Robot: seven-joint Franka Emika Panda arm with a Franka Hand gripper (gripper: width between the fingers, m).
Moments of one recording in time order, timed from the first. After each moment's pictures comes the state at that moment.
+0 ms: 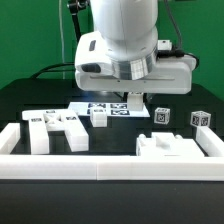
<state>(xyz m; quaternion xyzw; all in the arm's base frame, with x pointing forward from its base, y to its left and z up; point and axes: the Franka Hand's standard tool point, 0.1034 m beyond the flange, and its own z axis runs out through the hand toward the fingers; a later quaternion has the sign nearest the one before) 0.502 0.019 0.069 -0.93 0.10 0.34 0.06</state>
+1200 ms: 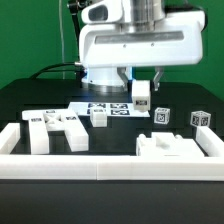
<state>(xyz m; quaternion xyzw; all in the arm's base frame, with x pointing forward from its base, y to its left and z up) 0.567 0.030 0.127 -0.99 0.10 -0.01 0.05</state>
